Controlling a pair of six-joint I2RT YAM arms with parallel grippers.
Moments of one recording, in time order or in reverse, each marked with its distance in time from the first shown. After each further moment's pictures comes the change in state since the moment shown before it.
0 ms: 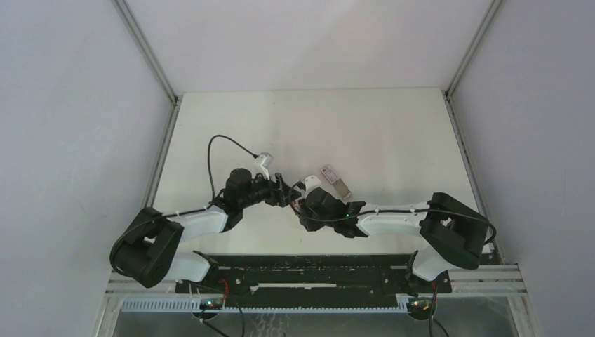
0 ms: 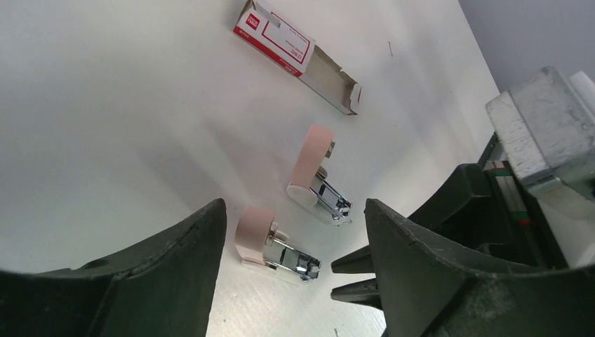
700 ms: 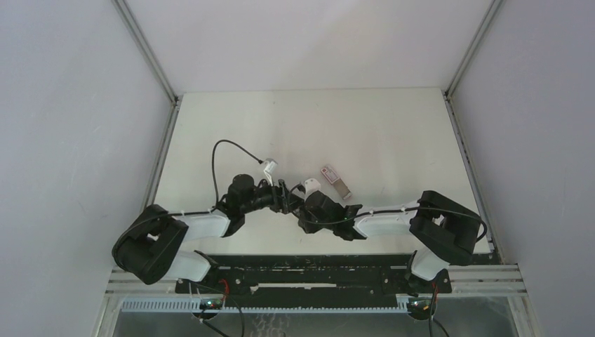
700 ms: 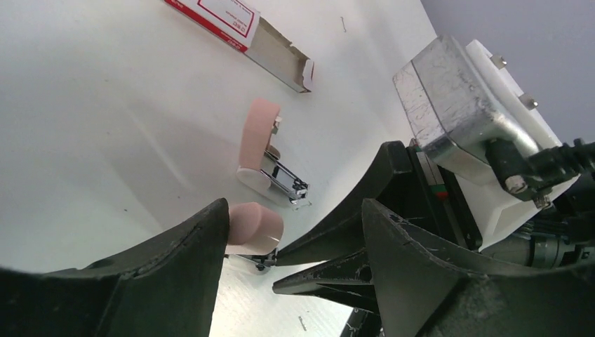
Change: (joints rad) left arm -0.055 0.040 -0.040 0.120 0.078 -0.074; right arm 0.000 0.072 -0.026 0.105 0.000 0.032
